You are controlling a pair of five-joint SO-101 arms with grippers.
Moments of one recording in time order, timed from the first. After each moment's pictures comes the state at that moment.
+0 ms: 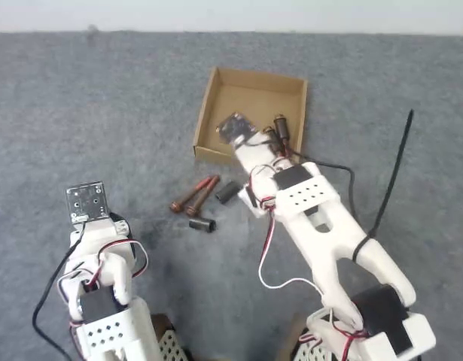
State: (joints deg) left arm -25.8 -100.7 97.5 58.4 -2.1; right arm -28.7 -11.6 35.2 47.3 14.2
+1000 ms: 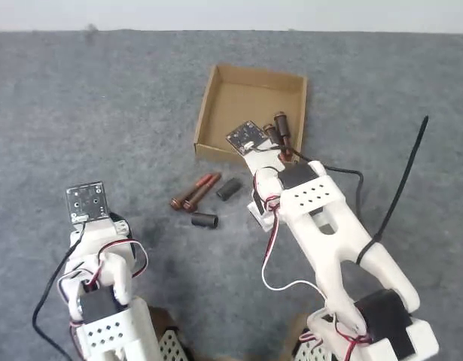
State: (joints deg) left arm -25.8 -100.7 97.5 58.4 -2.1; right arm -28.6 -13.3 34.9 65.3 12.6
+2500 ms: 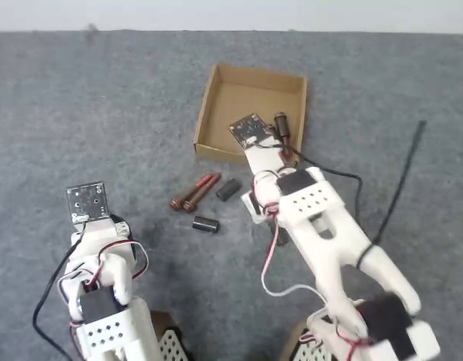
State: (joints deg) left arm -25.8 -100.7 97.5 59.6 -2.1; right arm -29.6 -12.7 38.1 52.3 5.5
